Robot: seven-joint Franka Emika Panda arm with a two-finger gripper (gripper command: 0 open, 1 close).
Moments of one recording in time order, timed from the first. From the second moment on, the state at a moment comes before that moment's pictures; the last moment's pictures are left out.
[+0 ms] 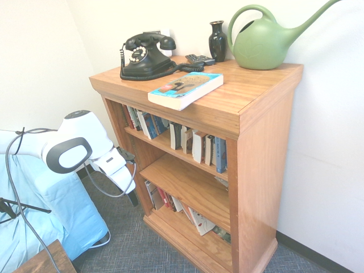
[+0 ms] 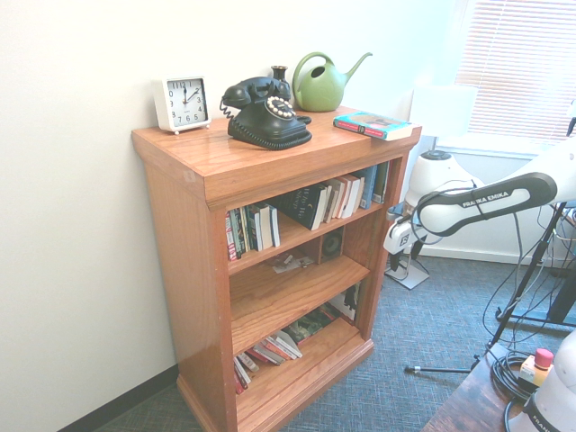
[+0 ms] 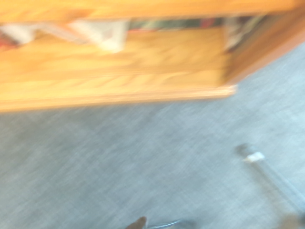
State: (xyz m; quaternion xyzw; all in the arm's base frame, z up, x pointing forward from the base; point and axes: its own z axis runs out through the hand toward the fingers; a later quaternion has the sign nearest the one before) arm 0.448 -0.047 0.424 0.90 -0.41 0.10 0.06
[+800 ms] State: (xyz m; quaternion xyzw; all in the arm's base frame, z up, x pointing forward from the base) arm 0.474 -0.059 0.567 0.79 -0.35 0.31 0.39
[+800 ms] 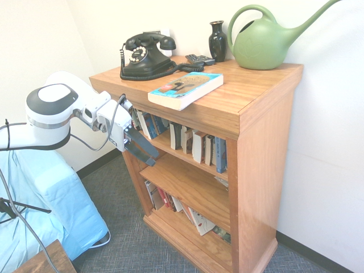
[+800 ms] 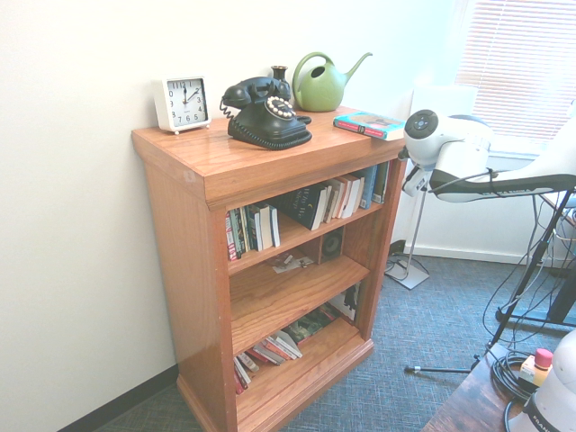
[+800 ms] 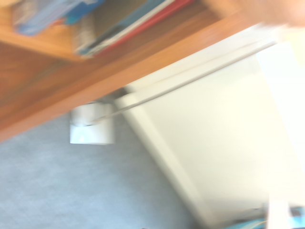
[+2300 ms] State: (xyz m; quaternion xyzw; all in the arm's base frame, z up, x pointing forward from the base) arm 0.567 0.004 0.597 0.67 -0.34 0.26 0.60
